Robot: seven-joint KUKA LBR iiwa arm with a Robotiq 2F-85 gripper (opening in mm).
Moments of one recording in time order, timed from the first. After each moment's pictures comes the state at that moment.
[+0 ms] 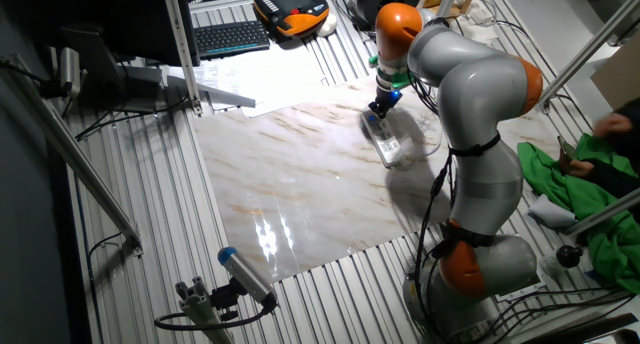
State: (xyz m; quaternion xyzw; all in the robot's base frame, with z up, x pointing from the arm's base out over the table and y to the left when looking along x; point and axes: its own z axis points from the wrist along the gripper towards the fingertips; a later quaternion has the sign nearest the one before) arm 0.606 -0.061 0.062 0.10 -0.99 0.02 0.07
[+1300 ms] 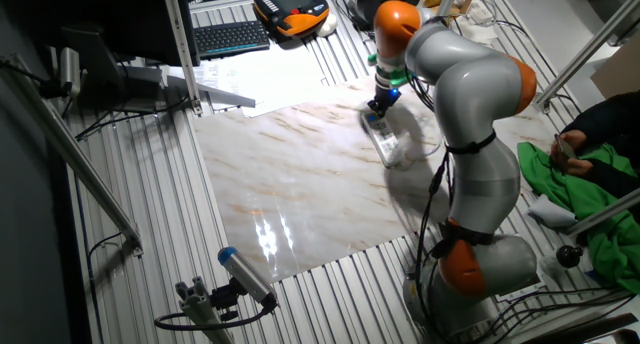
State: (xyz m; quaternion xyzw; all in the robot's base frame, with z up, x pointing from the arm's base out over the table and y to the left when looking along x) arm 0.603 -0.064 0.076 0.10 -0.99 0.02 0.09
